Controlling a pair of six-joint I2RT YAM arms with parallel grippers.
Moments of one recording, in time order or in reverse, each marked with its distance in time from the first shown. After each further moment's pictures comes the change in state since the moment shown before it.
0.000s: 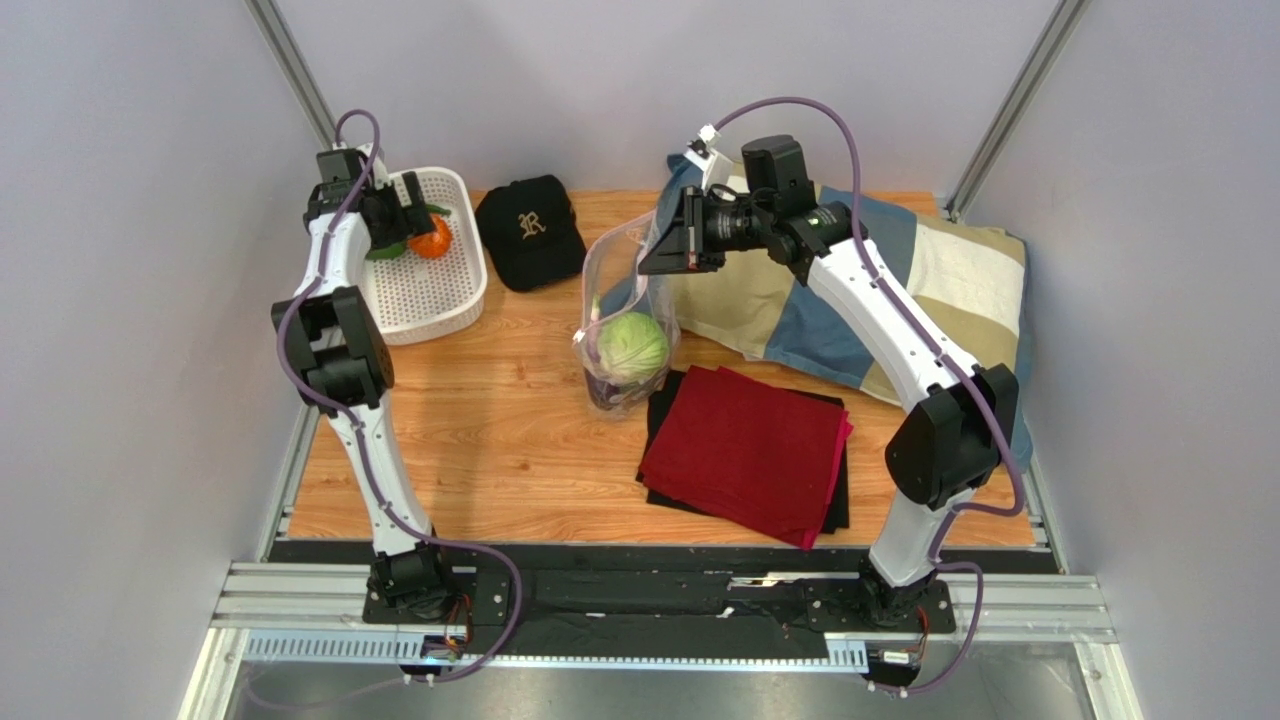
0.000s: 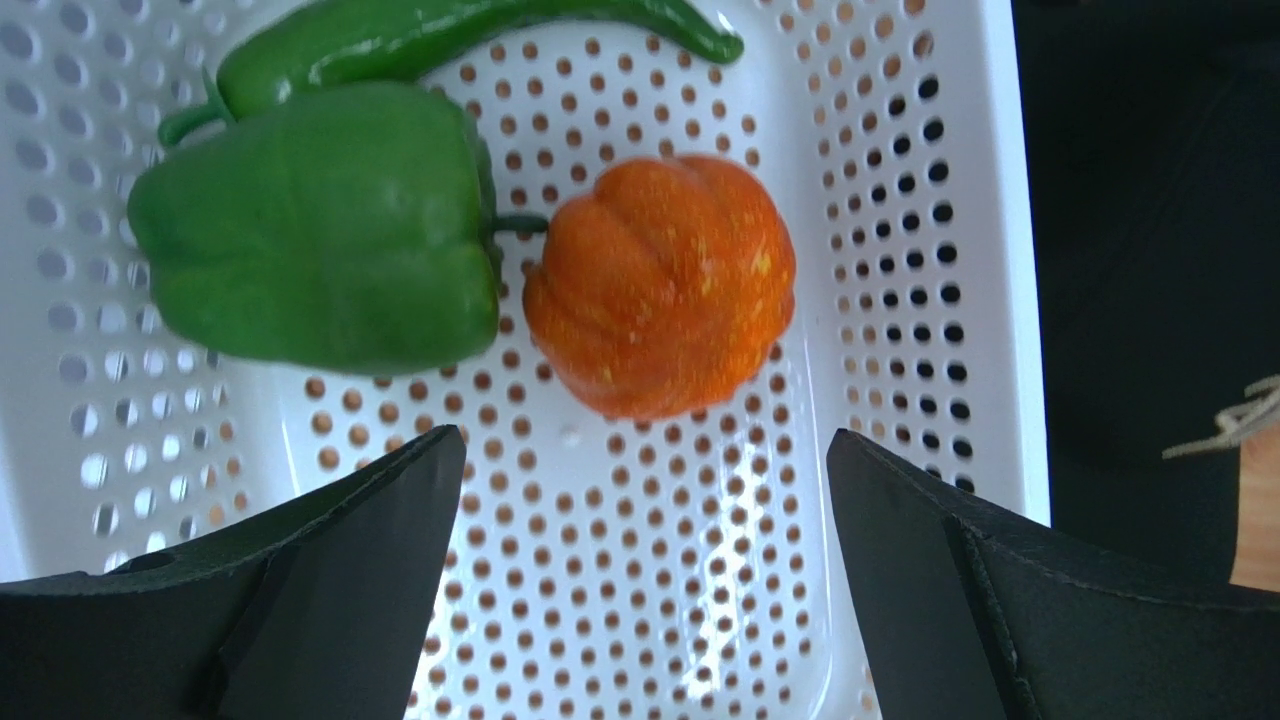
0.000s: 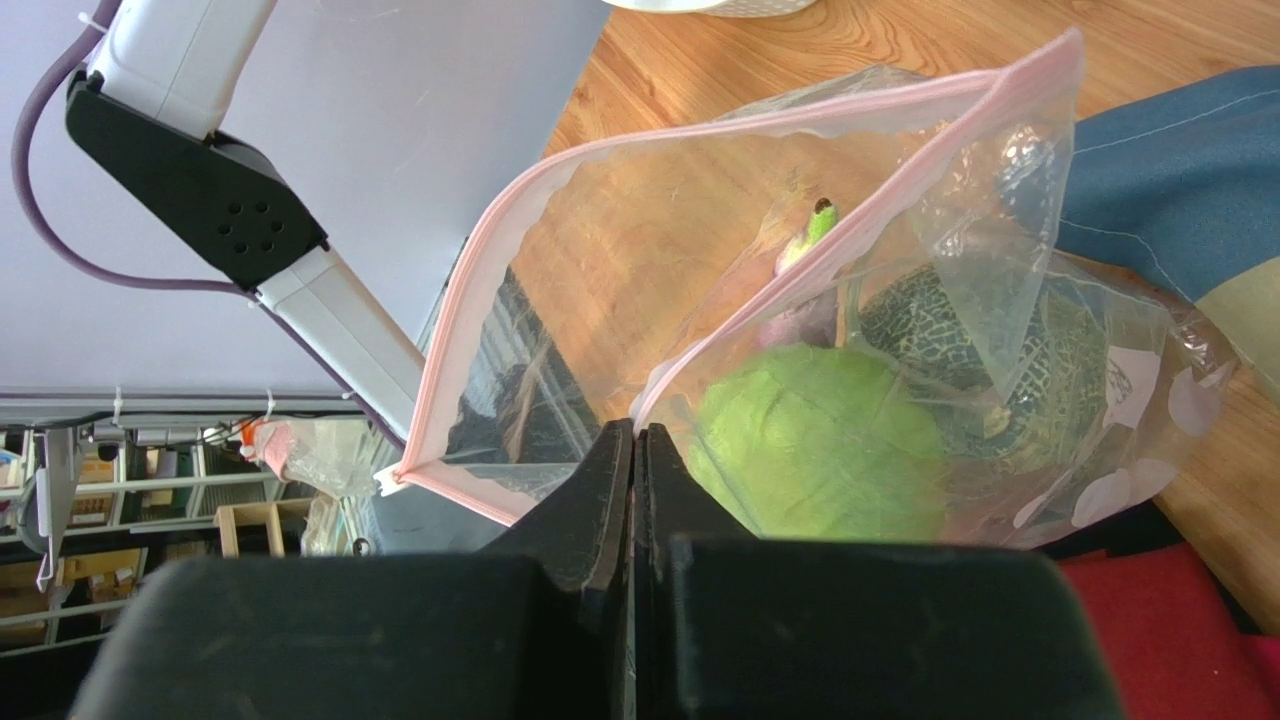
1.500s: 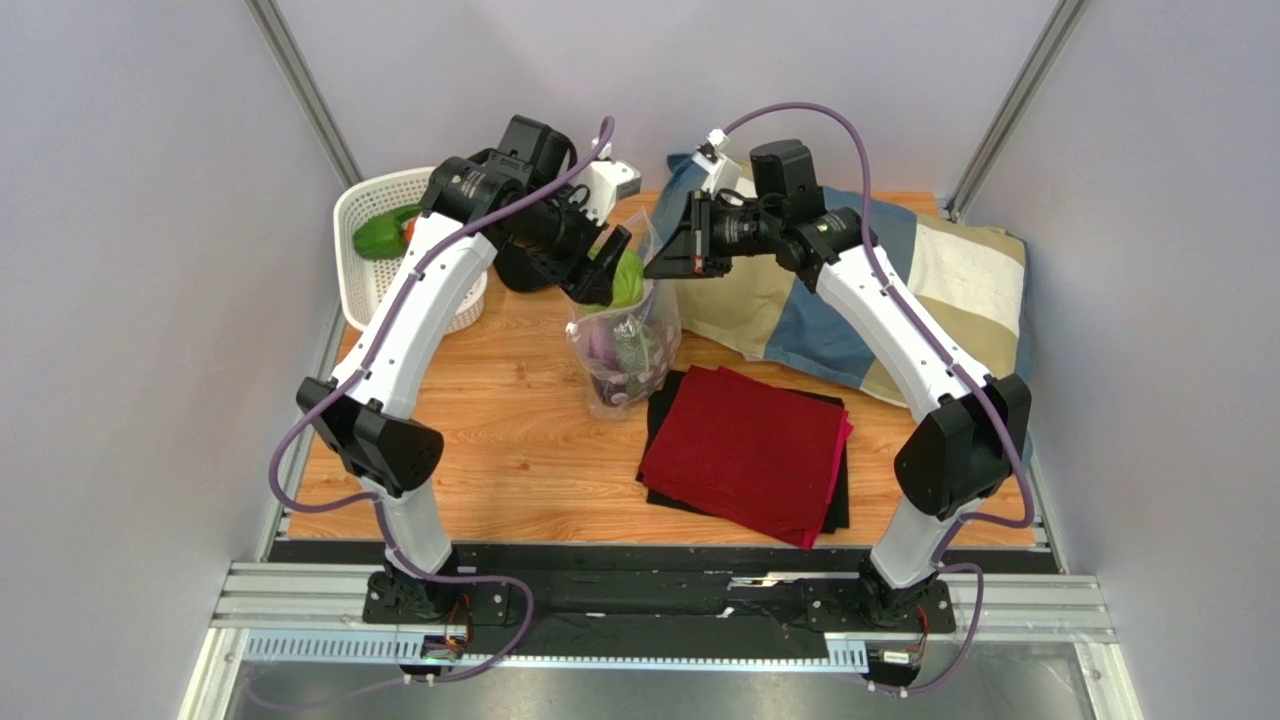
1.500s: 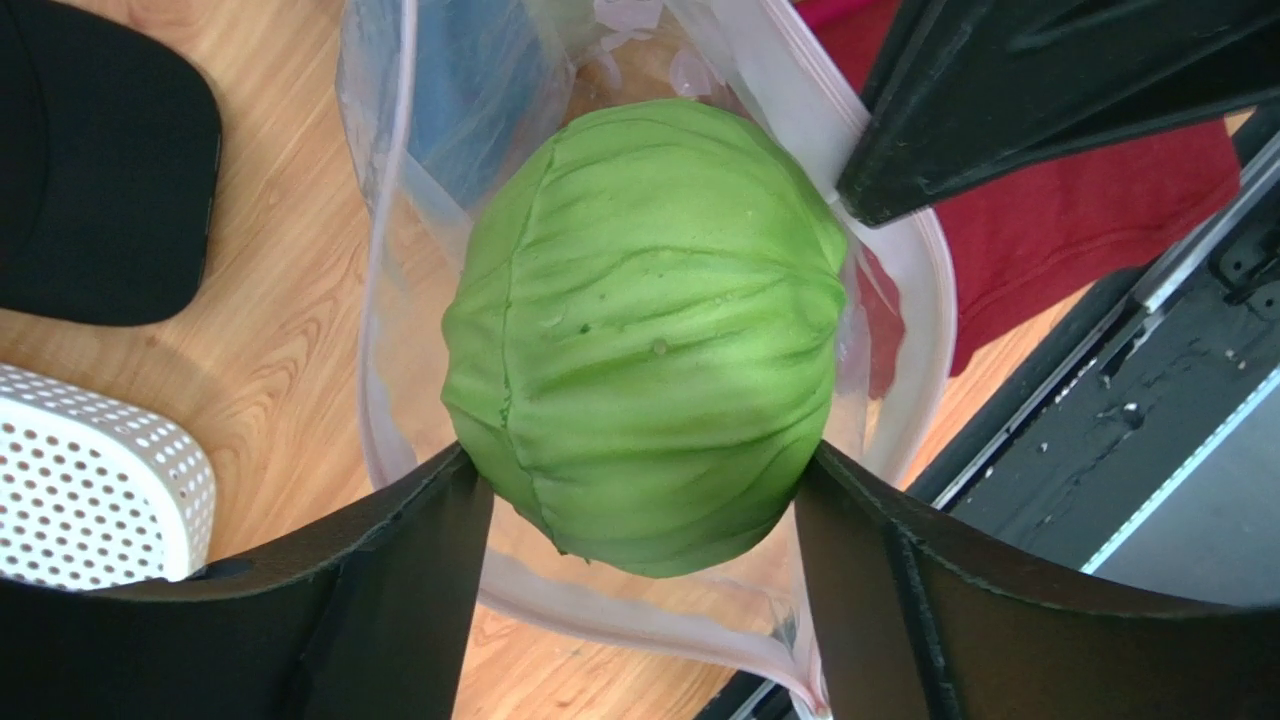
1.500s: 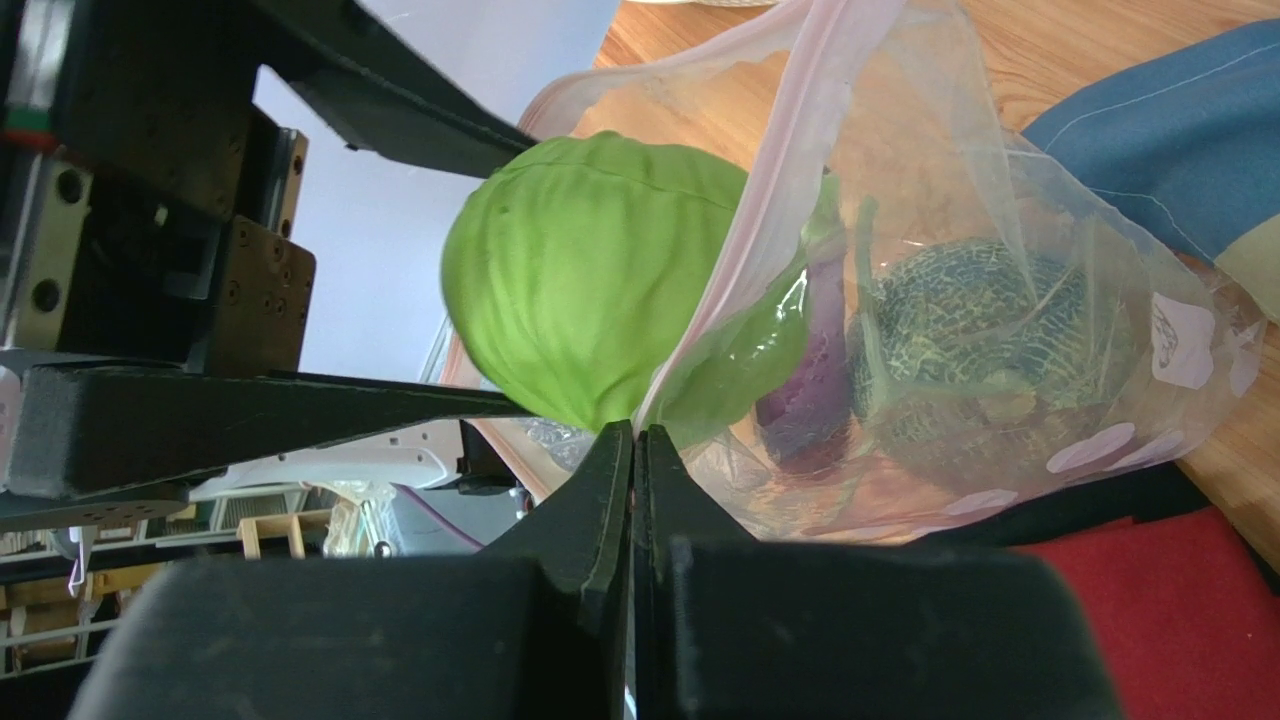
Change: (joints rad) left arm -0.747 -0.480 0.115 -0.799 0.114 0.361; right arm -0.002 -0.049 -0.052 0.002 0.006 0.034
